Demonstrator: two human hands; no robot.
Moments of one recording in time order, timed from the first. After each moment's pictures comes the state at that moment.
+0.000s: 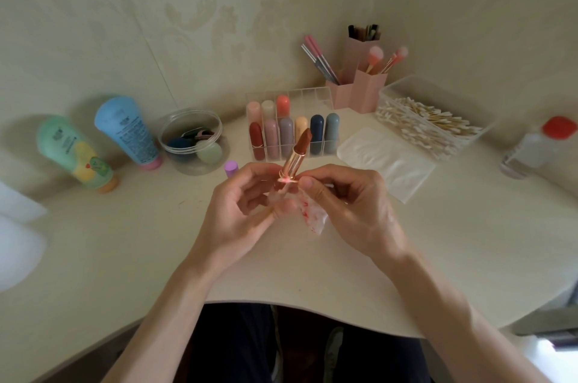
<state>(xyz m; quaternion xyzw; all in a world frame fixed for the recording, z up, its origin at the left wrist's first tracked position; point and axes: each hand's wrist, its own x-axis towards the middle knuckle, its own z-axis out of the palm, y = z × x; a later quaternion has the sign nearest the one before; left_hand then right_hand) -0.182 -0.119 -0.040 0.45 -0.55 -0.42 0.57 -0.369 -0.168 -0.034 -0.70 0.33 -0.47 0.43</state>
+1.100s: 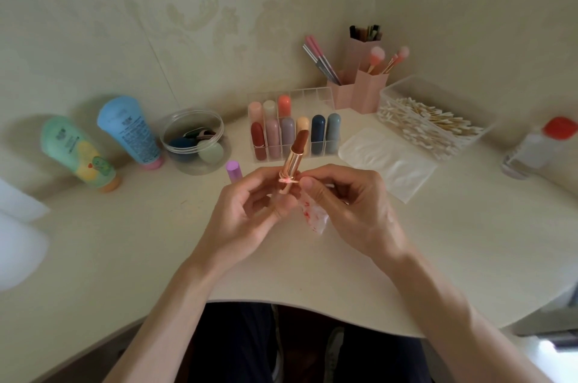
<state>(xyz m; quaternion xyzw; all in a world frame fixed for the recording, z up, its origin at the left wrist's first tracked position) -0.183 -0.119 -0.040 0.46 -0.59 -0.40 0.53 -0.369 -0.169 -0.038 -0.69 0.32 -0.47 0.44</state>
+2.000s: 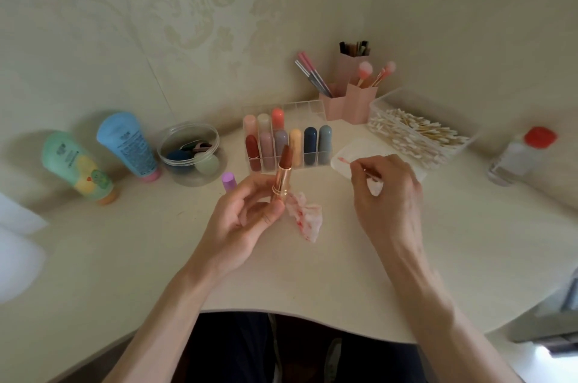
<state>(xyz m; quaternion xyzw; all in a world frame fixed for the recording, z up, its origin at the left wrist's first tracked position) -0.181 -0.119 -0.036 0.45 -0.56 -0.45 0.53 -0.401 -0.188 -0.043 -0.64 0.58 -0.48 0.14</state>
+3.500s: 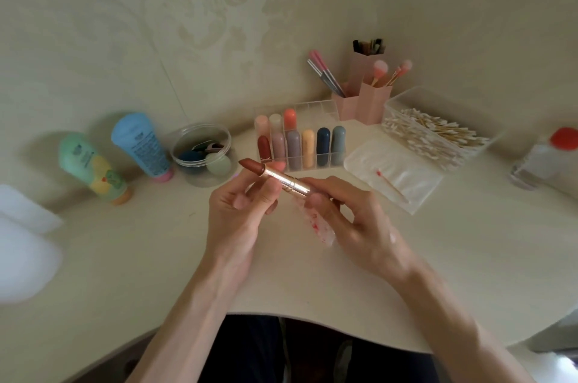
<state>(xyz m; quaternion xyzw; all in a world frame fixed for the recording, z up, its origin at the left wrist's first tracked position) -0.189 -0.130 -0.038 0.43 -0.40 -0.44 0.68 -0.373 -0.169 -0.041 -0.77 0.30 -0.41 0.37</state>
